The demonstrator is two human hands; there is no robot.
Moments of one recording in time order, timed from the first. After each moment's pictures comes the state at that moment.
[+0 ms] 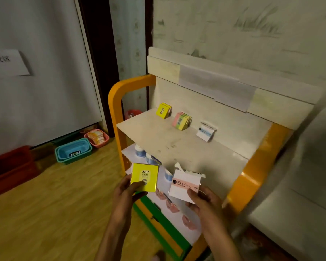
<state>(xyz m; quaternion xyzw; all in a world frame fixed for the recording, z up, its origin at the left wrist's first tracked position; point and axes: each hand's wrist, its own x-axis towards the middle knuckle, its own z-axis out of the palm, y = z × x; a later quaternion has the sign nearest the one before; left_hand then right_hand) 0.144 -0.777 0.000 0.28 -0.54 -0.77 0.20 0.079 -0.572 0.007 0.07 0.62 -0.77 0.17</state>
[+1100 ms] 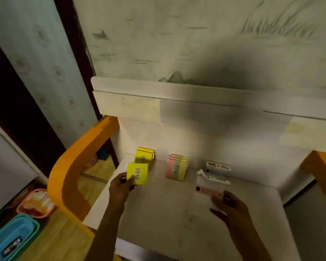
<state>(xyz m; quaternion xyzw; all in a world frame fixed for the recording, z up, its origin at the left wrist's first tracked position) -0.297 -1.026 -0.040 0.19 -0.69 -0.70 0.03 -0.172 -0.713 0.025 0.23 0.58 -0.78 -0.02</state>
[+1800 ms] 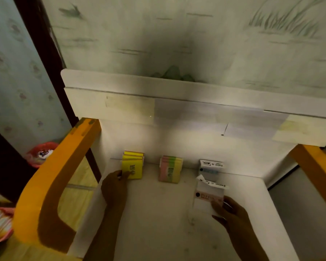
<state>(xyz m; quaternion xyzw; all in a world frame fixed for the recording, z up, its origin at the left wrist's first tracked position) -0.374 -1.026 -0.072 0.11 -0.90 -0.40 0.16 -0.177 -0.737 0.011 0.31 0.60 -0.73 -0.06</state>
